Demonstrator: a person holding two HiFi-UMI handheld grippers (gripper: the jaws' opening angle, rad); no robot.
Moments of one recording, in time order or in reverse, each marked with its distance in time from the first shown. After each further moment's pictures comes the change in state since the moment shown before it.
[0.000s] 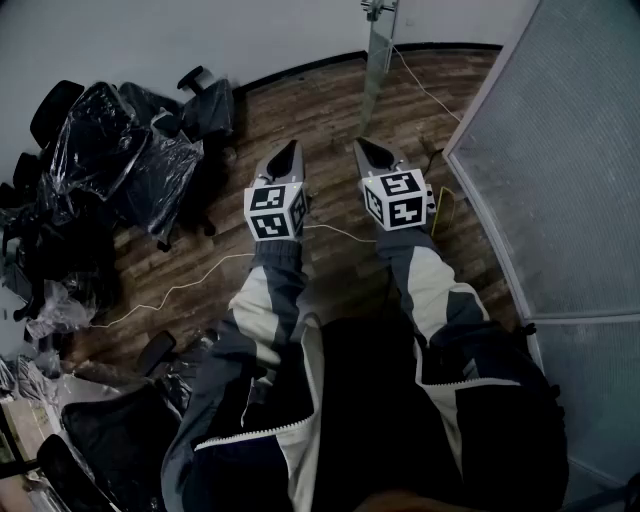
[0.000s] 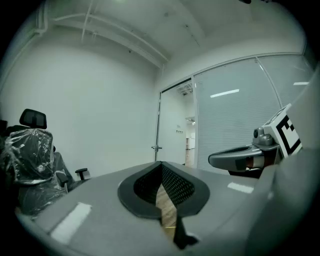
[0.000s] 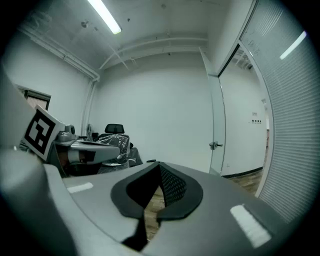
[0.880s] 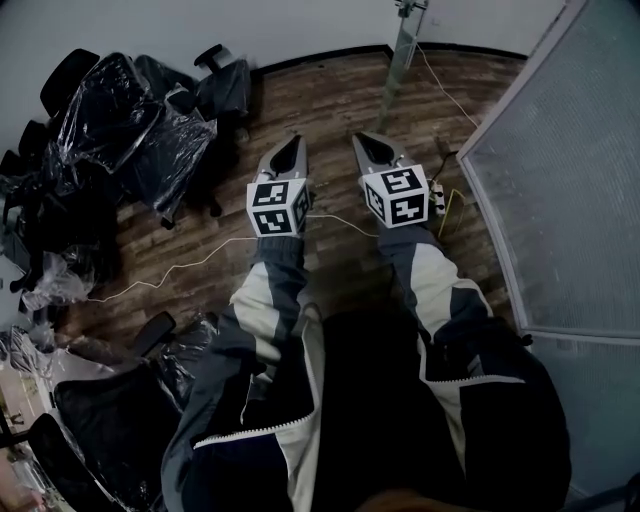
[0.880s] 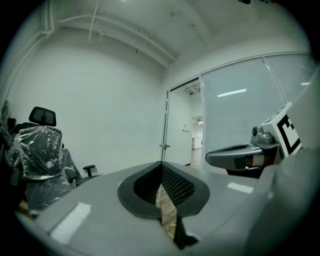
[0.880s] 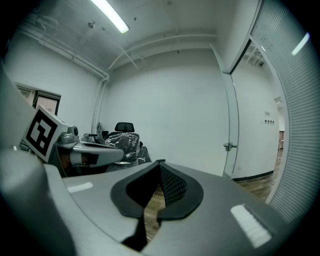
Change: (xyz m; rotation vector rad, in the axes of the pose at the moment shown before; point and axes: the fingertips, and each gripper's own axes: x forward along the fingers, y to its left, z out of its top) left arm -0.012 0.045 -0.017 -0.006 0.019 0.057; right arm 0.035 0.042 0.004 -0.040 0.003 0.096
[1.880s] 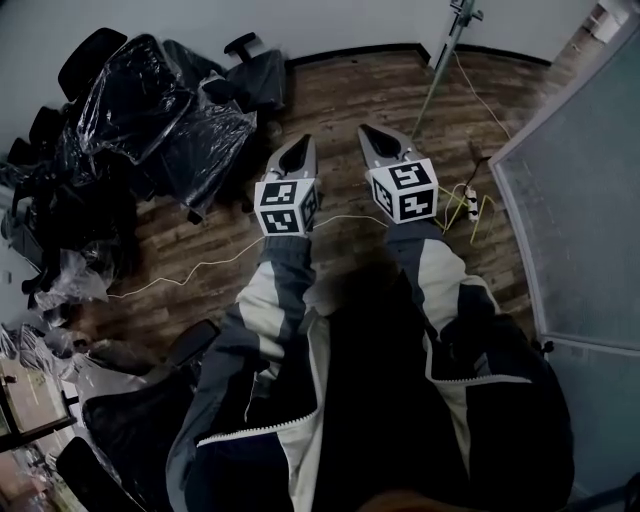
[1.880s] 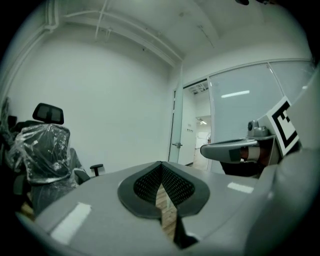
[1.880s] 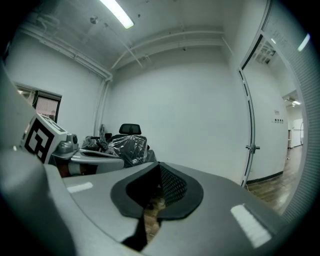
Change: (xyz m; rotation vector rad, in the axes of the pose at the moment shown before) left arm -0.025 0.167 -0.006 -0.040 0.010 -0.004; right arm 0.132 0.119 0.035 -0.001 -0.018 0.046
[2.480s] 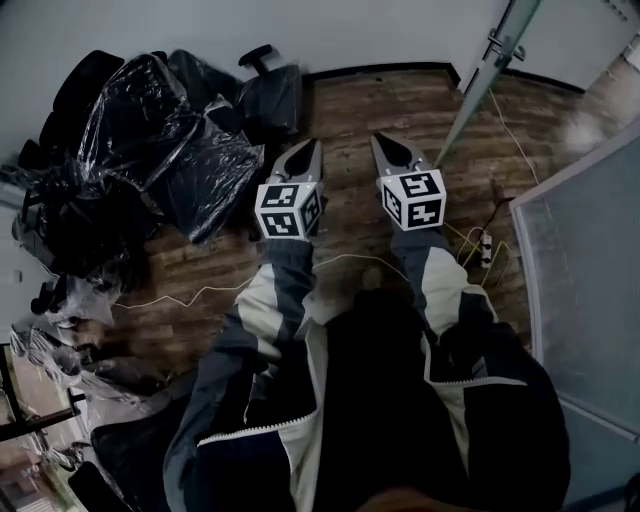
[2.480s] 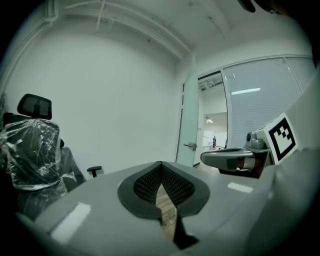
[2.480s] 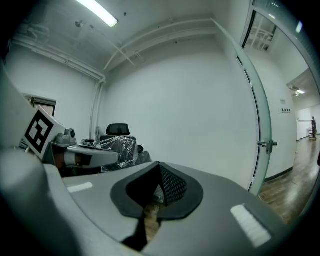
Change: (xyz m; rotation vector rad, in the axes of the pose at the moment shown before) left arm 0.202 0.061 0.024 -0.016 0.049 0.043; right arm 0.166 -0.157 0.004 0.050 0.001 0.044
